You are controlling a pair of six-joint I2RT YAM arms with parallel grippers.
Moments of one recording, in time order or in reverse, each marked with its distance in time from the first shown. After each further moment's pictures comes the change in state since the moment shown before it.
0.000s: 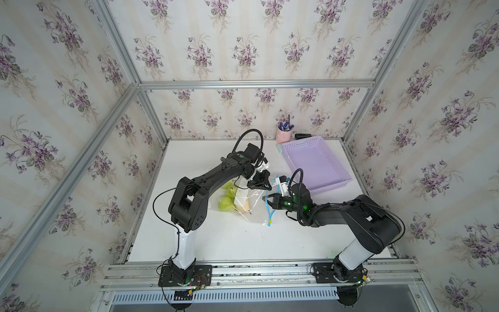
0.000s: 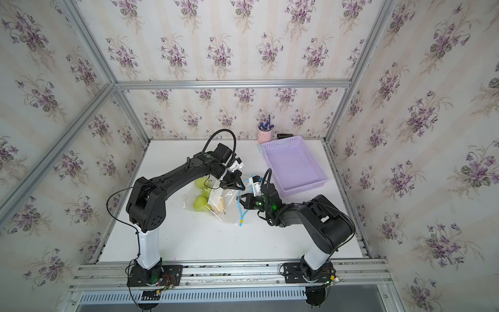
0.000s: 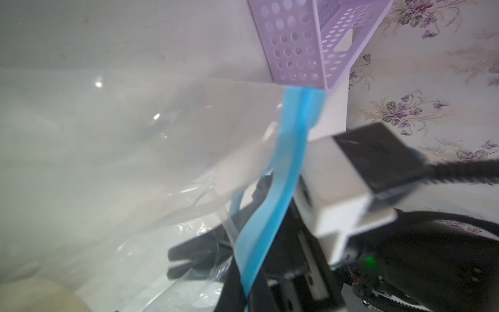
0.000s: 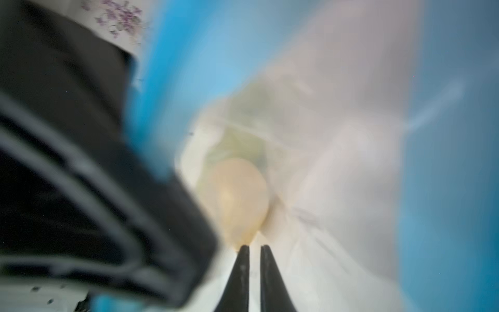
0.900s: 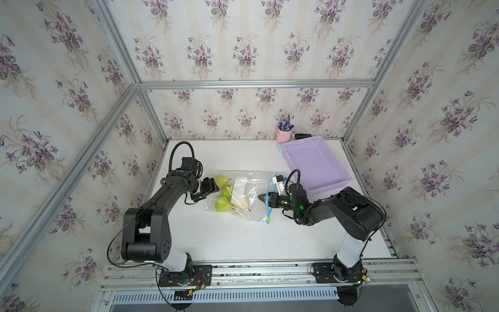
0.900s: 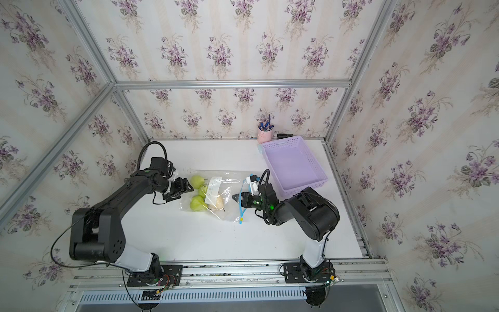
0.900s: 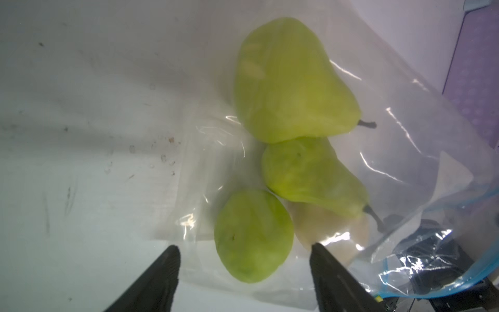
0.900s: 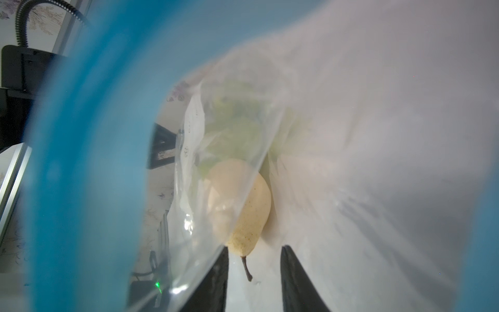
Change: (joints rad) left arm 0.555 -0.374 -0.578 0.069 -0.295 0.080; right arm 0.002 0.132 0.049 0.178 -0.064 0.029
